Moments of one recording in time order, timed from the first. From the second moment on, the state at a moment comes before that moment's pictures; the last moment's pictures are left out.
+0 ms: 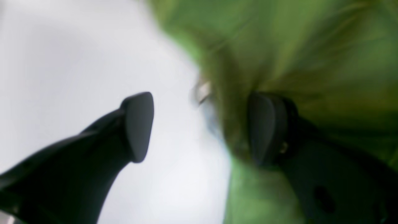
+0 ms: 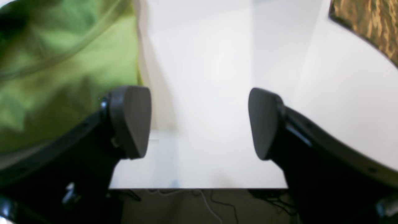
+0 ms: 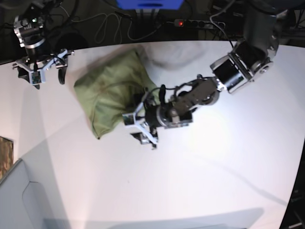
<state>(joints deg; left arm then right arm) -29.6 -18.1 58.0 76.1 -6.4 -26.4 23.5 -26.1 -7.5 40.9 121.5 2.9 46.3 -35.8</state>
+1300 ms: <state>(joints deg) 21.6 -23.0 -19.2 102.4 -6.7 -26.6 31.1 -23.6 -0.1 18.7 108.3 3.2 46.3 -34.4</state>
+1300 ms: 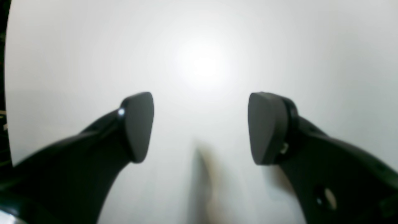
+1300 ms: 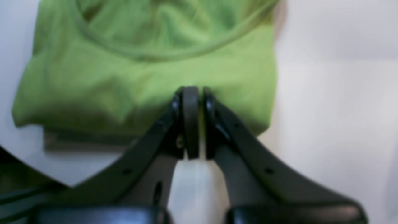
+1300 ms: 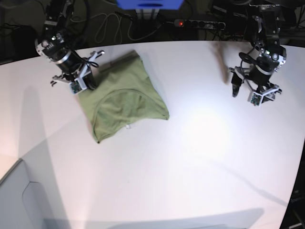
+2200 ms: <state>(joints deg) 23.9 -20.9 -19.4 102.0 -6.6 -26.5 31.4 -17.3 3.1 23.3 102.3 3.0 46.7 -35.3</state>
